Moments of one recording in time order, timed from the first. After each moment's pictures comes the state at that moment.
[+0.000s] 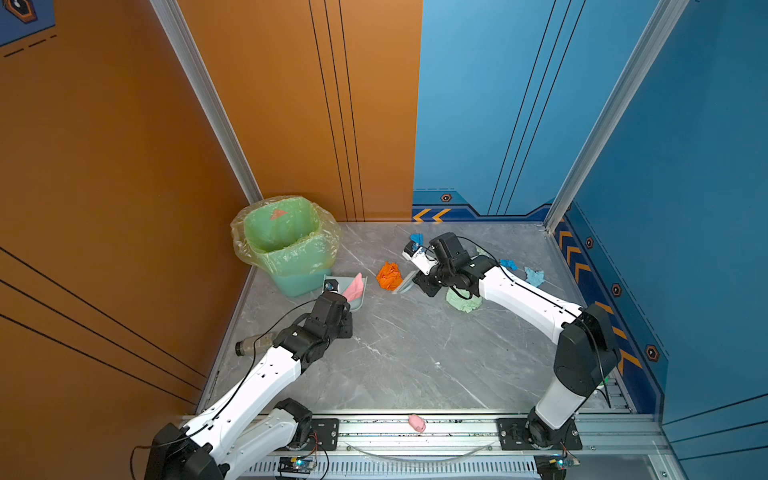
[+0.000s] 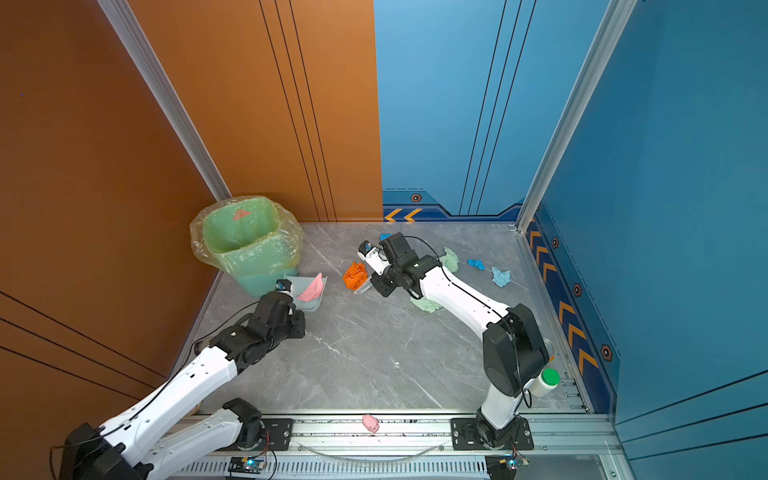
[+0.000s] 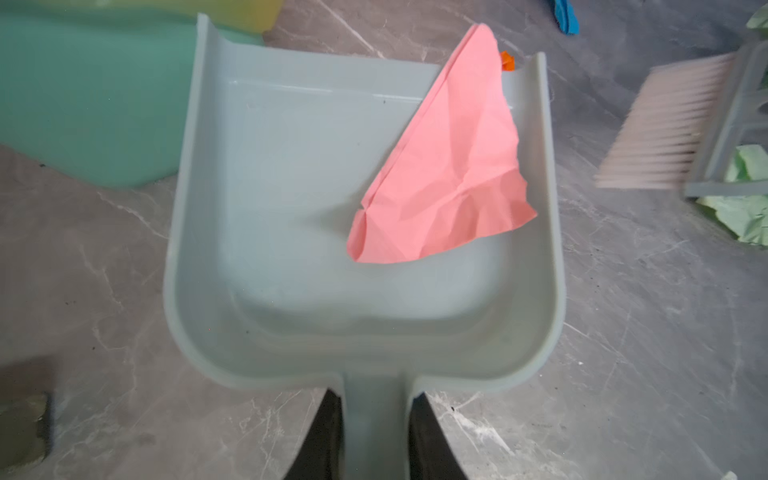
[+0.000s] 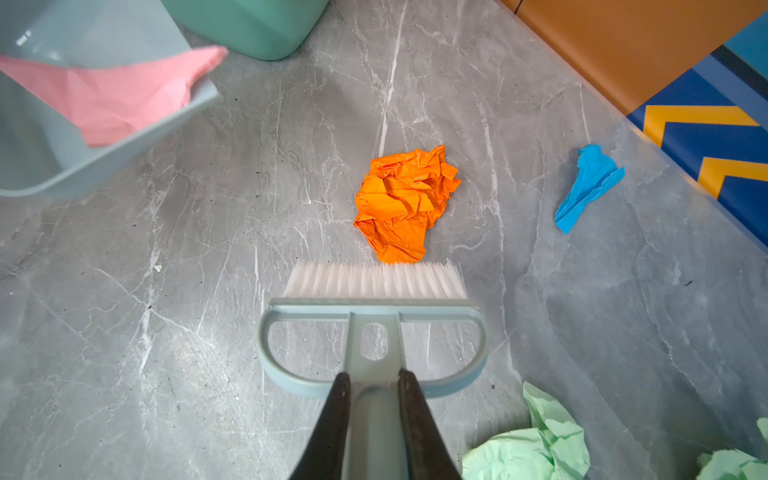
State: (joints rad) left arm -0.49 0.95 0.68 -0.54 -0.26 -0.40; right arm 0.63 1.72 1.41 -0.53 -0.15 -0.23
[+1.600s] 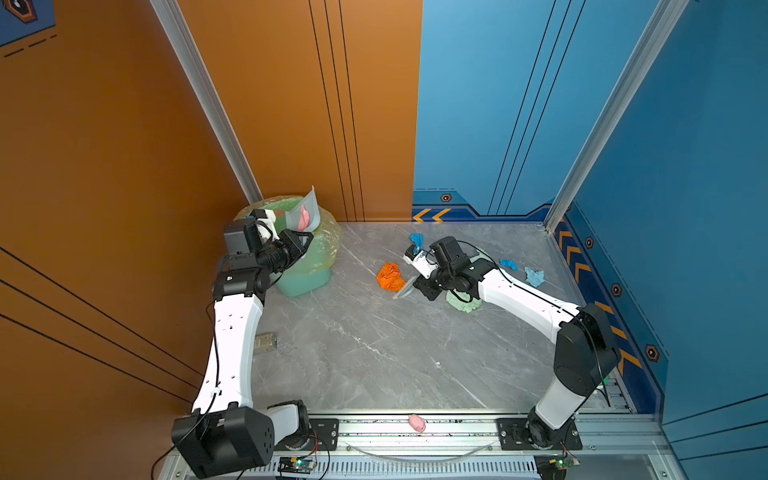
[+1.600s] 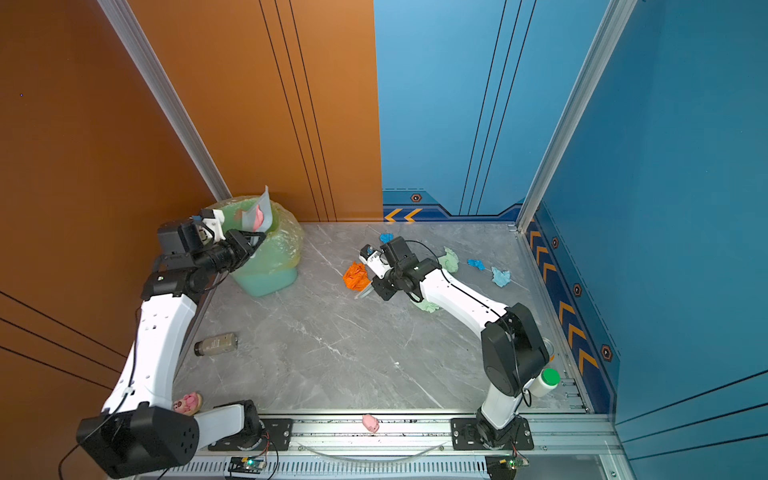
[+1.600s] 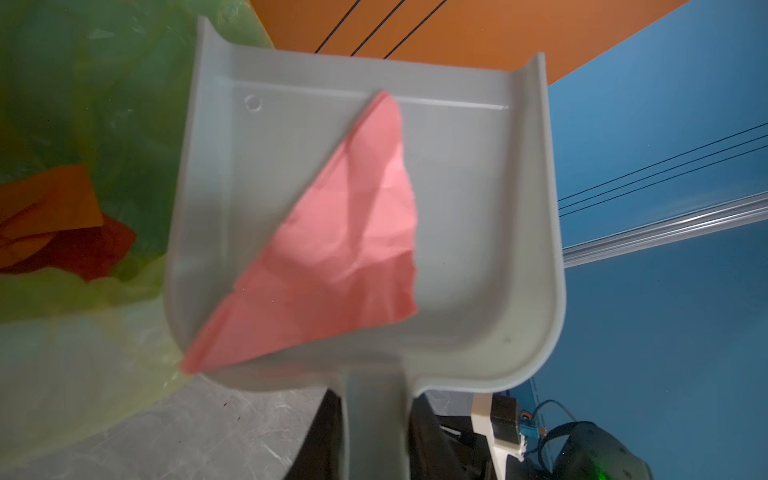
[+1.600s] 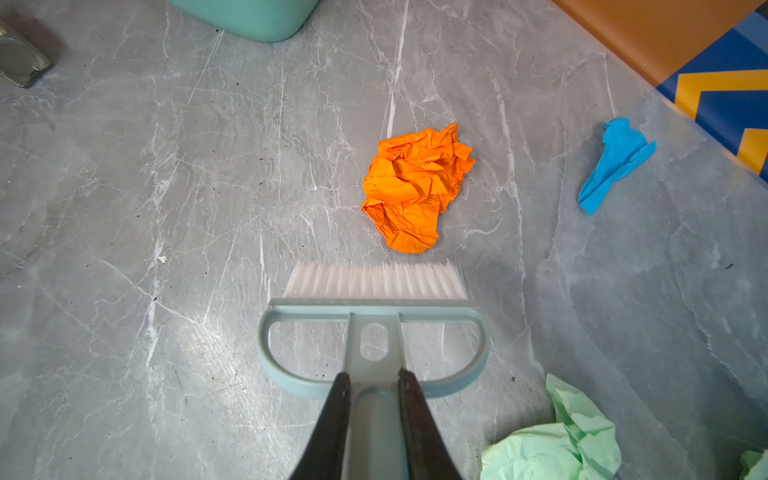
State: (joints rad) left arm 0.20 1.24 1.26 -0.44 0.61 -0.73; right arm 0.62 1.72 1.37 -0.51 -0.17 -0.21
